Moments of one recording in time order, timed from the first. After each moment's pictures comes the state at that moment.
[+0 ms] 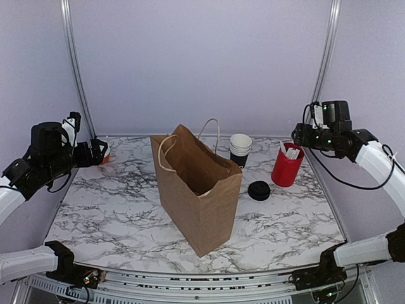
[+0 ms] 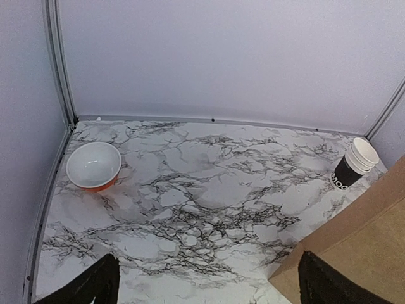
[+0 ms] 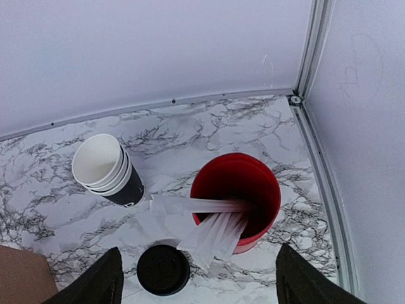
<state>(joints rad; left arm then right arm) -0.40 0.84 0.90 -0.46 -0.17 -0.28 0.26 1.15 1.17 -0.55 0.18 0.26</state>
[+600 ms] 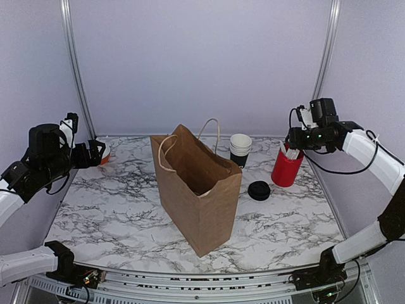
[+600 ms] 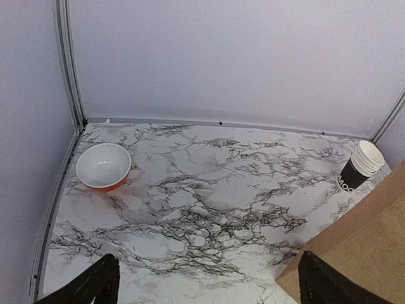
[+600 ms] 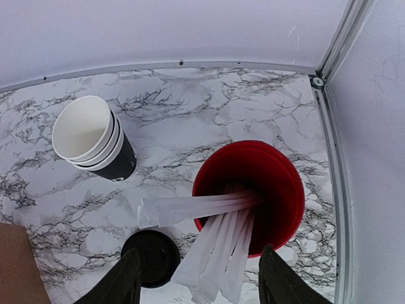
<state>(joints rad) -0.39 0.79 0.87 -0.46 -0.20 -0.27 0.20 1.35 1.26 -0.59 0.04 0.14</state>
